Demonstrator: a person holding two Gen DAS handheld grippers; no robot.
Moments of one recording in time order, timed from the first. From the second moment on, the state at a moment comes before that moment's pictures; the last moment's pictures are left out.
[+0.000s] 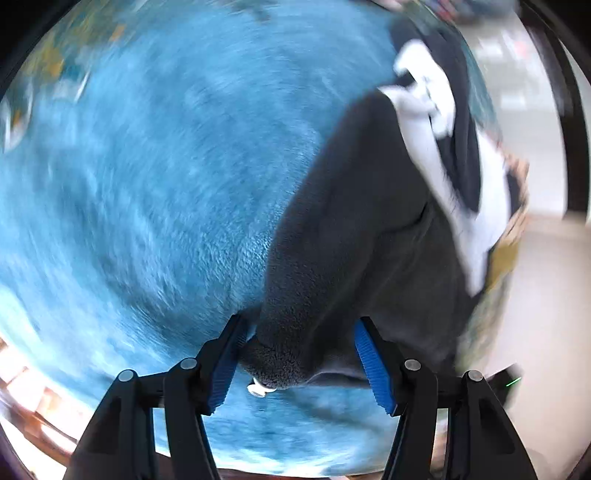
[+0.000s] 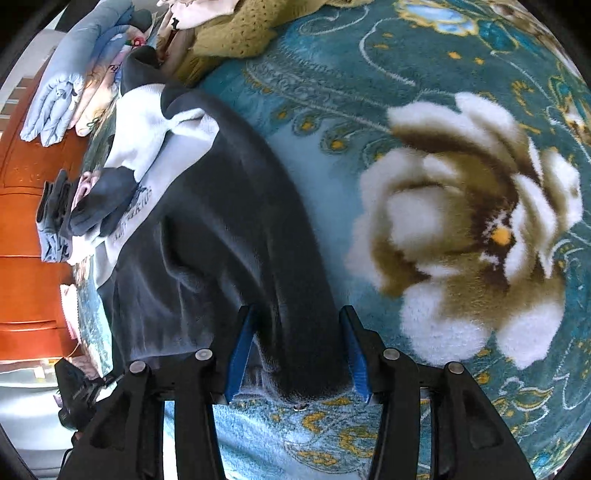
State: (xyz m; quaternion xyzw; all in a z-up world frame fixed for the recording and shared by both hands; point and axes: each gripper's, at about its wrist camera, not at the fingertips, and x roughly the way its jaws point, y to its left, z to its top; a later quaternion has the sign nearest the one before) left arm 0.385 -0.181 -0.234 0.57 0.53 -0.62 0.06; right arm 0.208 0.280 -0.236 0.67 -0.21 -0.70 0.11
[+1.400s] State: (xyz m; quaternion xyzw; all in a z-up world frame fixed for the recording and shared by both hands) left arm 0.084 -0.308 -0.134 0.49 0.48 -0.73 -0.05; right arm -0.058 0.225 -0.122 0.56 -0.43 -0.70 0.12
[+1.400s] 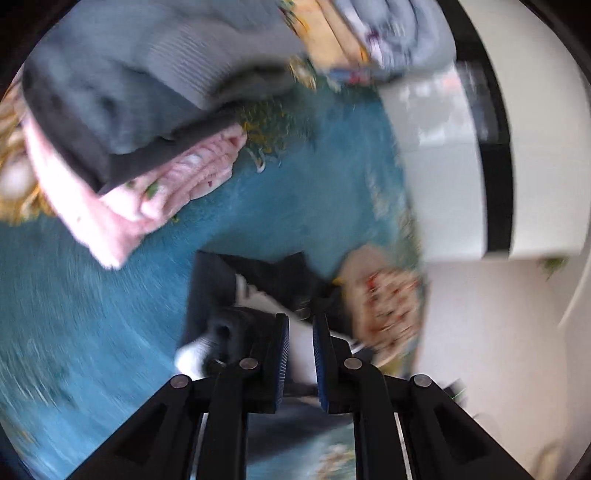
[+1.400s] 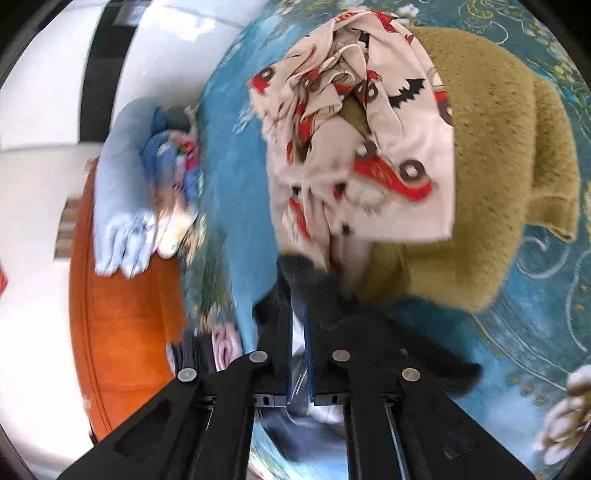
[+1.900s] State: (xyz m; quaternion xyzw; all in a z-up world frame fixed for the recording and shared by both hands) left arm 0.129 -0.226 -0.187 0.60 0.31 -0.73 -0.11; right arm -0.014 0.215 -0.142 0.61 -0.20 -0.76 0.07
